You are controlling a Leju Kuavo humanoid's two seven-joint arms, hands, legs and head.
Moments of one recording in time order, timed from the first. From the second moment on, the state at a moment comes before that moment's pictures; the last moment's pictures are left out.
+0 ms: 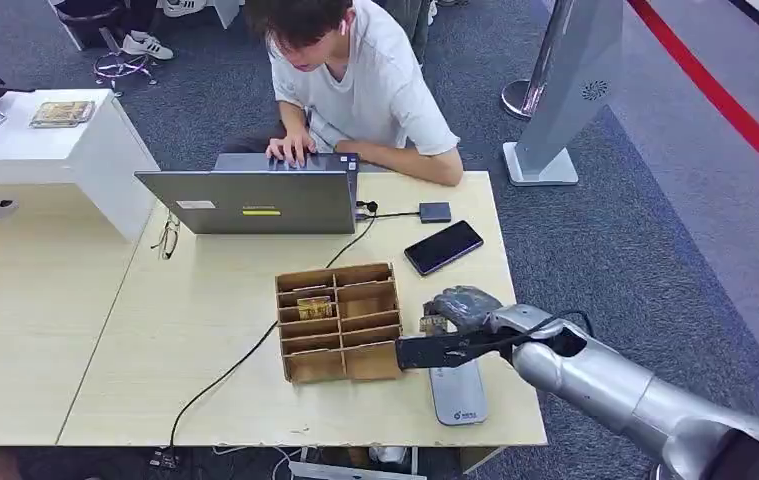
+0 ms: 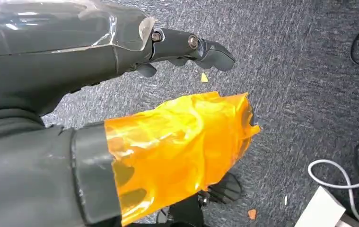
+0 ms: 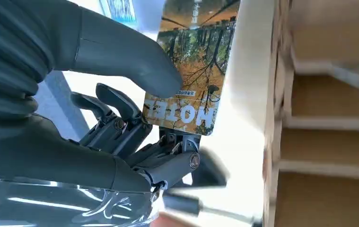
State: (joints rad) left arm -0.10 -0.08 -0.20 -0.24 0.37 0.61 -0.14; right arm -0.58 -0.47 0.96 -1.30 0.38 0.14 0.20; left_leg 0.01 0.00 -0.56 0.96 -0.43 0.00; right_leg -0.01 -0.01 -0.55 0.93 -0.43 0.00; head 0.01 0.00
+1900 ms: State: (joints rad) left arm -0.07 -0.14 0.12 -0.29 0.01 0.56 -0.06; right arm -0.33 -0.03 0.63 -1.65 1.29 -0.57 0.04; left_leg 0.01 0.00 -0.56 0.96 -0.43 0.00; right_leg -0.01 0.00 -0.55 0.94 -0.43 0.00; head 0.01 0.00
